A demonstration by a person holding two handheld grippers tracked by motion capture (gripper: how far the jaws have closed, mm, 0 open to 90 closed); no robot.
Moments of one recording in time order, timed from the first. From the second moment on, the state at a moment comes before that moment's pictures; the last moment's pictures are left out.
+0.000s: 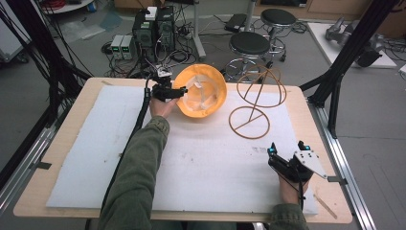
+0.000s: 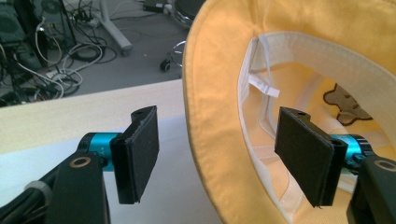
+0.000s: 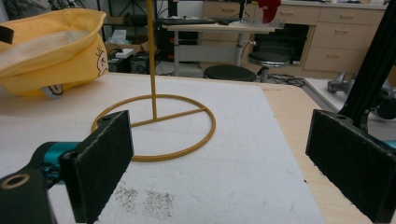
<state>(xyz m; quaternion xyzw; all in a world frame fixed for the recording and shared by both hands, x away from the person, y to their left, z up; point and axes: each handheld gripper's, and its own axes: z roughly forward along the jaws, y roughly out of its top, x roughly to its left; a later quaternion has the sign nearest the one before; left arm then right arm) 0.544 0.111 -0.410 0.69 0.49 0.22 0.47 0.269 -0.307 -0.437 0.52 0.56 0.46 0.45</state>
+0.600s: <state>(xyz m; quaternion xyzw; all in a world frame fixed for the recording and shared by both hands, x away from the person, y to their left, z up) 0.545 0.114 -0.411 0.68 0.50 0.18 0.50 0.271 -0.306 -0.438 0.52 0.57 0.46 0.45</state>
